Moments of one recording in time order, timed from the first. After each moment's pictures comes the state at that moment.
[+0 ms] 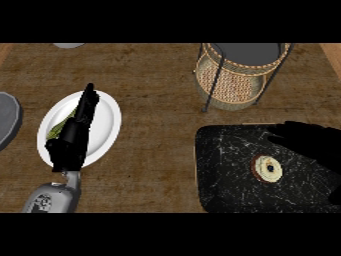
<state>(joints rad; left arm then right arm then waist) -0.15 0.12 -0.14 -1.56 -0.08 0.24 0.06 -0.11 -0.68 0.11 -1.73 0.85 0.58 -0.51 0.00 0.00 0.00</state>
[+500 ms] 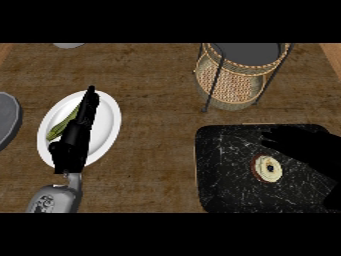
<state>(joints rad) -0.14 0.09 -0.12 -1.54 -0.10 0.22 0.03 -0.10 -0.65 0.14 -1.74 0.89 0.61 -0.48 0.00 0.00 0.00</state>
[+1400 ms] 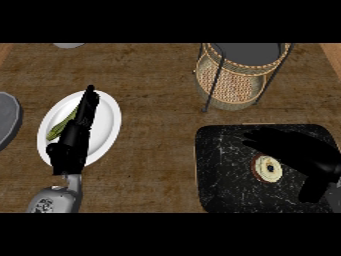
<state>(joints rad) -0.13 0.06 -0.11 -1.59 -0.14 0.20 0.07 -0.15 -0.51 0.20 -1.59 1.01 0.57 -0.50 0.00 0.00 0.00</state>
